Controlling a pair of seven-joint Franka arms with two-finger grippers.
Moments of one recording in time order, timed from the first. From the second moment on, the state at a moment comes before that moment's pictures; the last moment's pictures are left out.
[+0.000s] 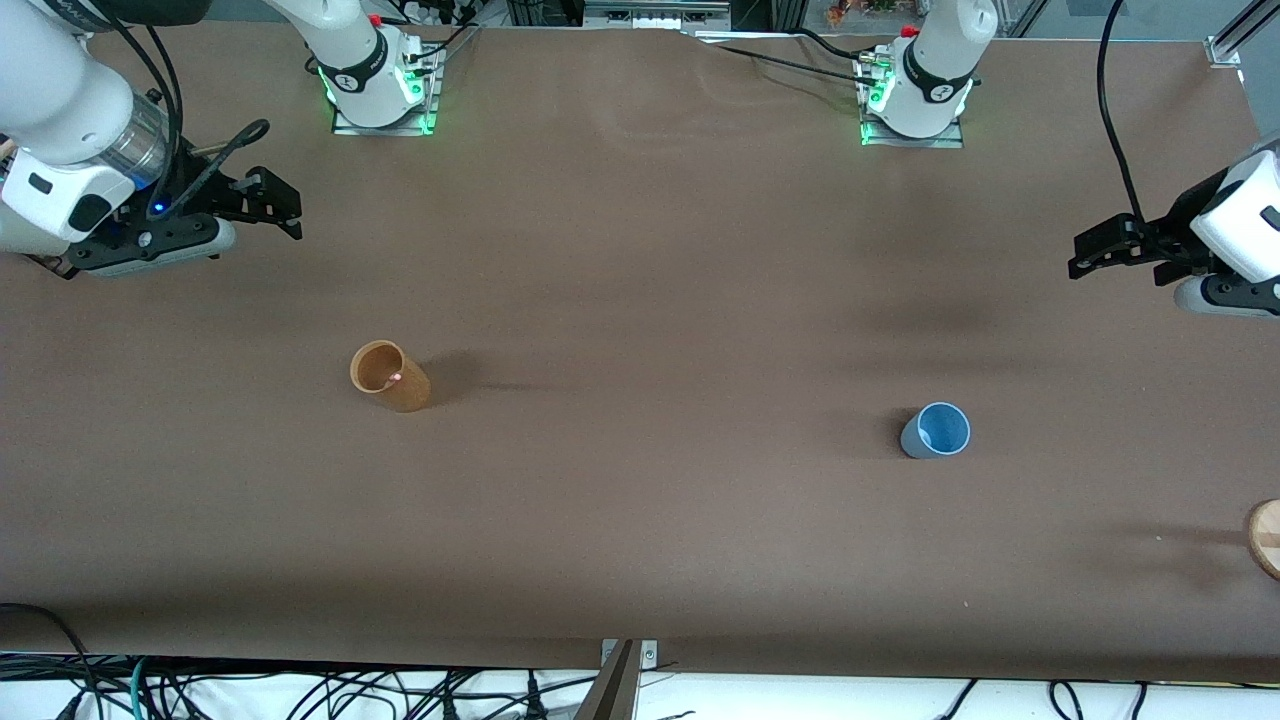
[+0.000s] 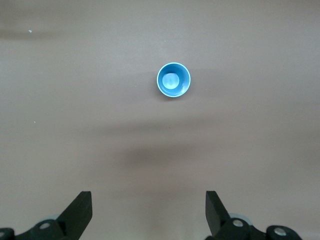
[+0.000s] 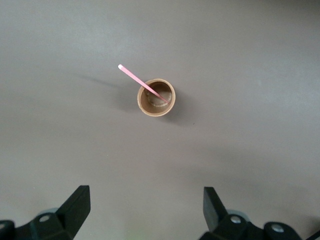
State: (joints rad) left arm -0.11 0.11 0.12 -1.50 -0.05 1.51 0.05; right arm 0.18 -0.02 0.01 -1.72 0.03 1.66 -0.07
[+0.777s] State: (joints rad) left arm -0.12 0.13 0.12 -1.50 -0.05 1.51 0.05; right arm 0.18 -0.02 0.01 -1.72 0.03 1.66 -0.07
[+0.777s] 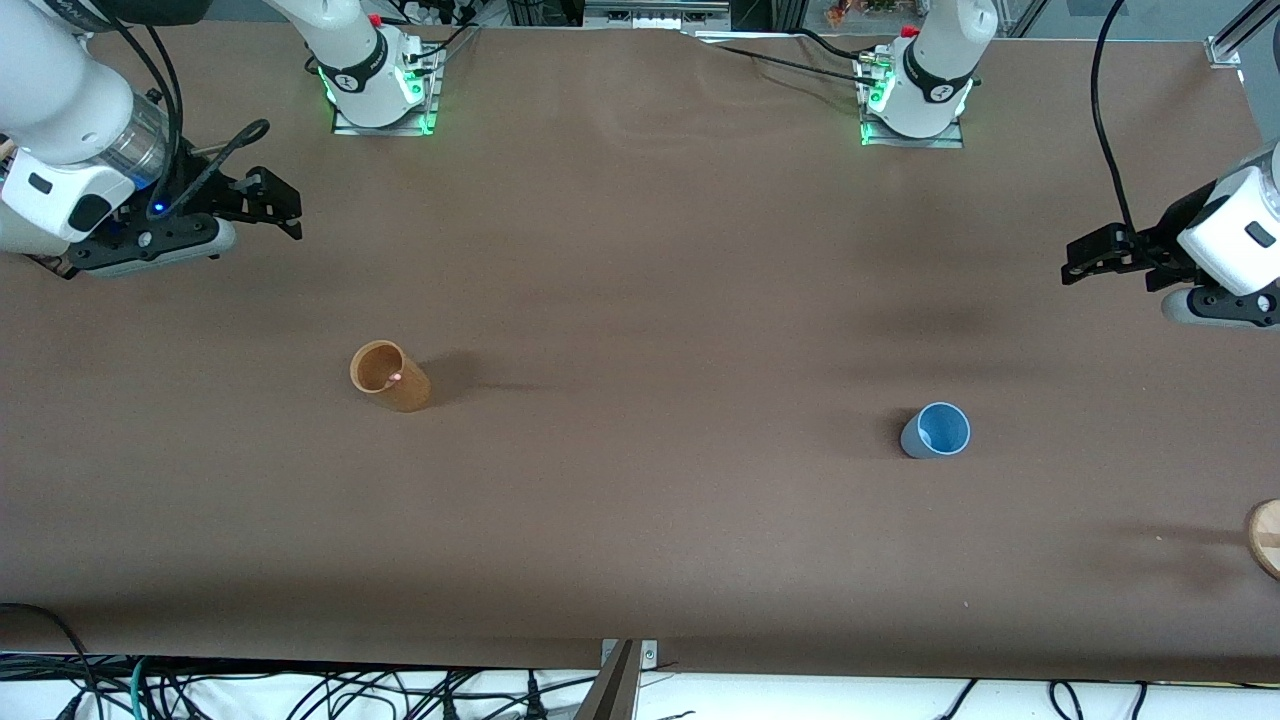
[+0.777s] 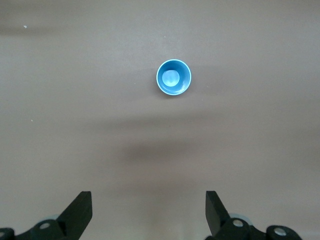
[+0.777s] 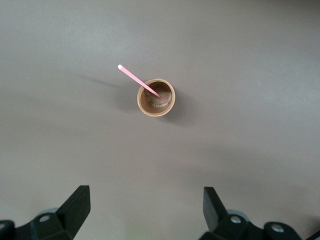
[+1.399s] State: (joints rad) left arm -0.17 0.29 0.11 -1.52 -0.06 1.63 0.05; right arm 0.19 0.09 0.01 -1.72 0.03 1.66 -0.07
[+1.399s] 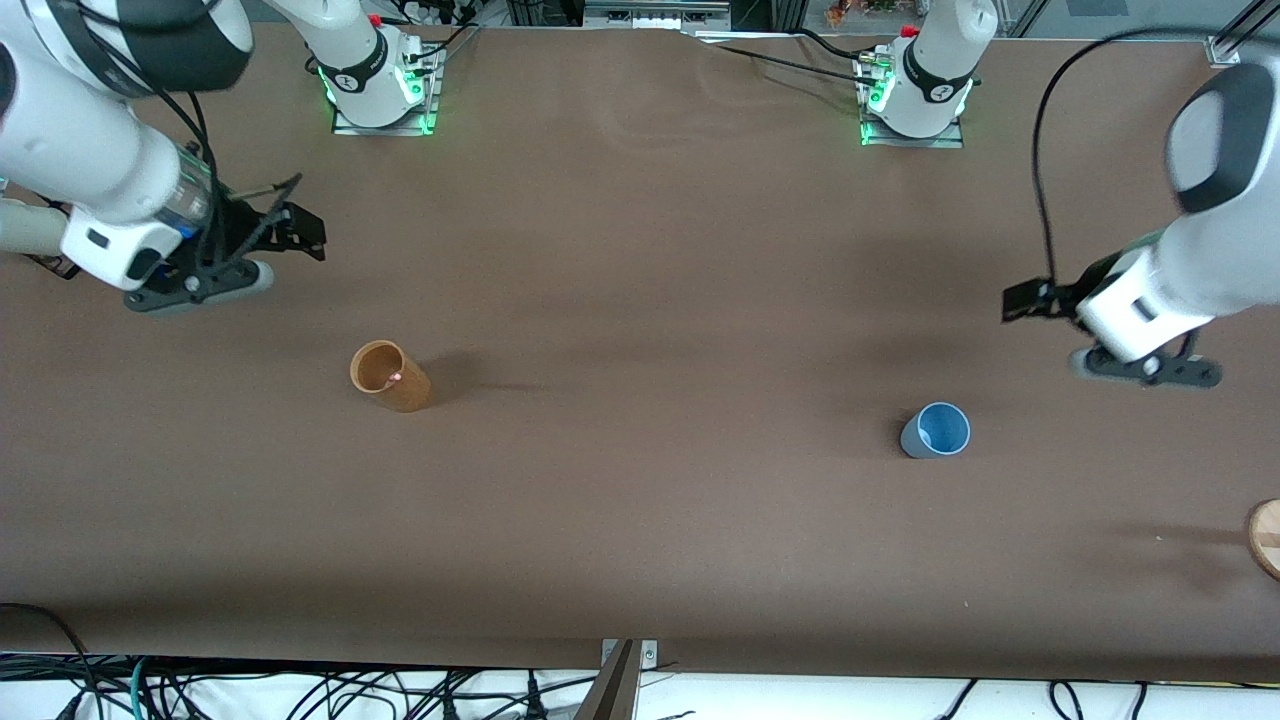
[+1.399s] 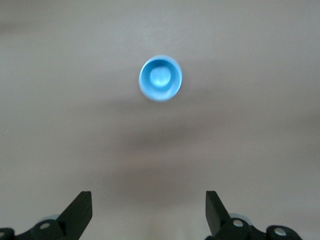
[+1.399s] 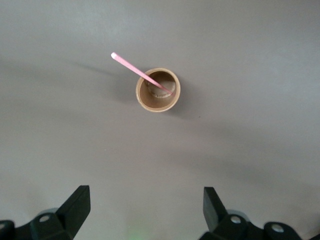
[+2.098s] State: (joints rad) left arm -0.19 0.54 0.05 -1.52 -0.13 1.95 -0.07; right arm 0.25 0.27 0.02 -1.82 0.03 2.00 -0.25
